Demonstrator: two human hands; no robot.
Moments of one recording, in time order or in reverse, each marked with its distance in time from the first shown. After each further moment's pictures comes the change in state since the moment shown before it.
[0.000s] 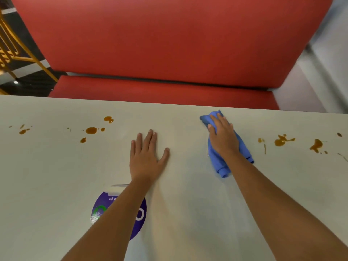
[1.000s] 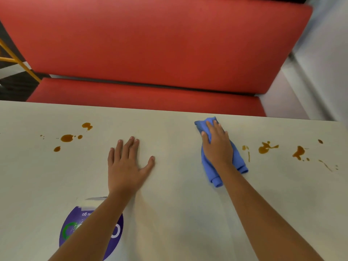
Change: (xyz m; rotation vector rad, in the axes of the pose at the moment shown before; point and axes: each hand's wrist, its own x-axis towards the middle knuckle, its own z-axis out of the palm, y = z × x) left_hand 0.001 0.002 0.006 0.030 0.041 -0.036; right_hand -0.001 0.028 -0.008 -0.047 0.090 0.003
